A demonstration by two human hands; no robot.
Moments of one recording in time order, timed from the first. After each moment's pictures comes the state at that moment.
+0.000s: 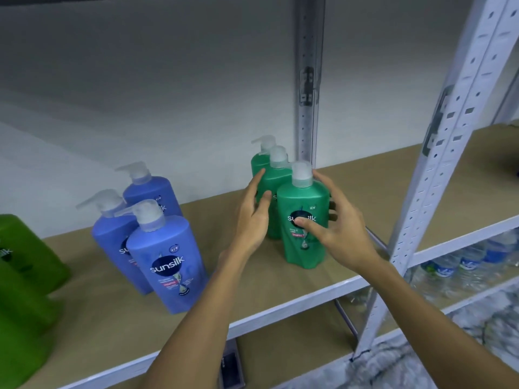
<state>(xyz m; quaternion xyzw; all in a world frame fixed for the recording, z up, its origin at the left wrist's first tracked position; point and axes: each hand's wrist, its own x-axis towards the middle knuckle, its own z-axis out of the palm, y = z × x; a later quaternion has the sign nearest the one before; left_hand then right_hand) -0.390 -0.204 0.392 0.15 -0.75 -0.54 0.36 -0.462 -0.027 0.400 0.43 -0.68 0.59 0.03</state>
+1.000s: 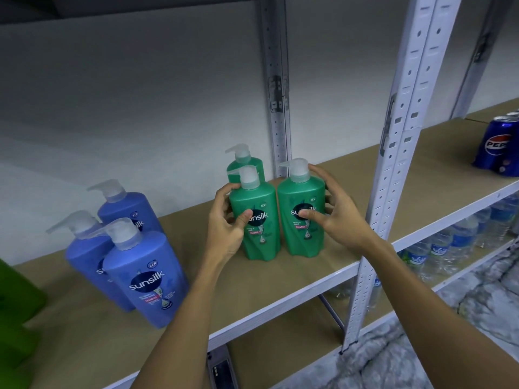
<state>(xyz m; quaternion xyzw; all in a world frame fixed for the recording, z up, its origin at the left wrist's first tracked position) -0.372 -0.202 0.401 0.09 -0.75 -0.54 0.38 -0.496 0.007 0.417 0.40 -0.69 0.60 -0.07</state>
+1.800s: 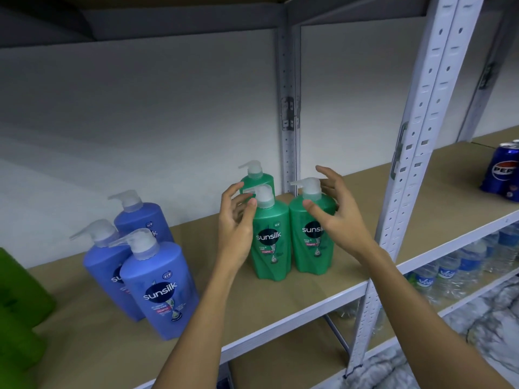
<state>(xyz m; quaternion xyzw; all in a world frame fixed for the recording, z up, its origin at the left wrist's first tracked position) -0.375 -0.187 0.436 0.10 -0.65 -0.61 0.44 -0.497 -0.017 0.440 0.39 -0.67 0.63 0.01</state>
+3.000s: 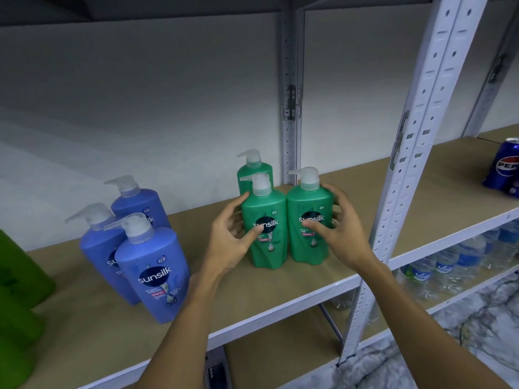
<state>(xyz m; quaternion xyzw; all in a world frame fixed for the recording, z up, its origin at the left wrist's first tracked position) -0.349 -0.197 0.398 0.09 -0.75 -0.57 0.34 -0.492 0.000 0.395 0.34 -0.67 0.65 -0.04</state>
